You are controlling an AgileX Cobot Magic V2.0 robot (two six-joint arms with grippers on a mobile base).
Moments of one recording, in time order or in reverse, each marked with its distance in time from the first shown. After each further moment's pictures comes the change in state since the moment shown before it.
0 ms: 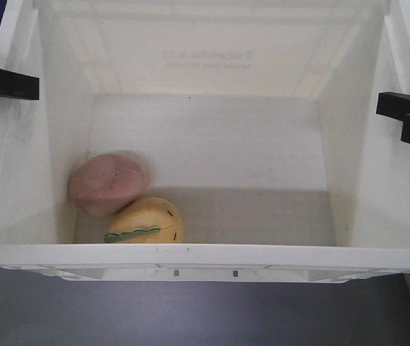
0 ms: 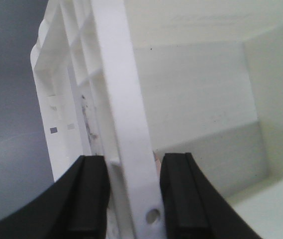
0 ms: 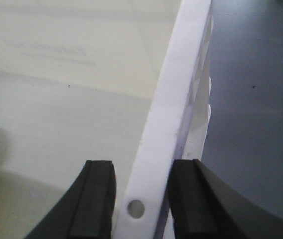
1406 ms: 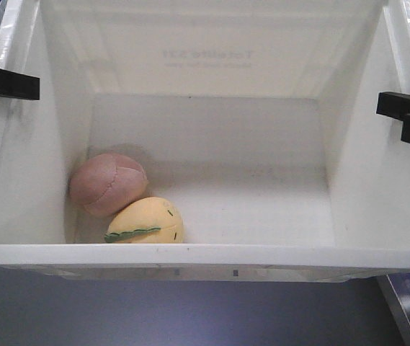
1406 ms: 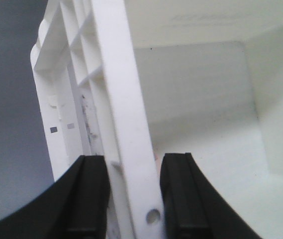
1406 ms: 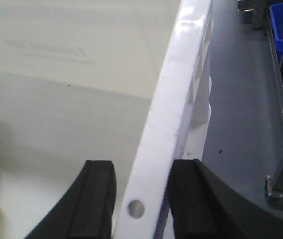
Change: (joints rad) left arm 0.000 0.000 0.000 0.000 0.000 0.000; right arm 0.000 0.000 0.000 0.000 0.000 0.000
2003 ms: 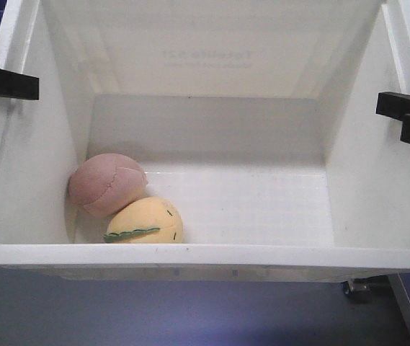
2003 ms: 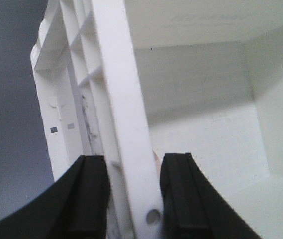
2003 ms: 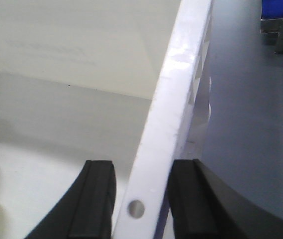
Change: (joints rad) left arm 0.000 0.000 0.000 0.000 -0.001 0.000; right arm 0.000 0.000 0.000 0.000 0.000 0.000
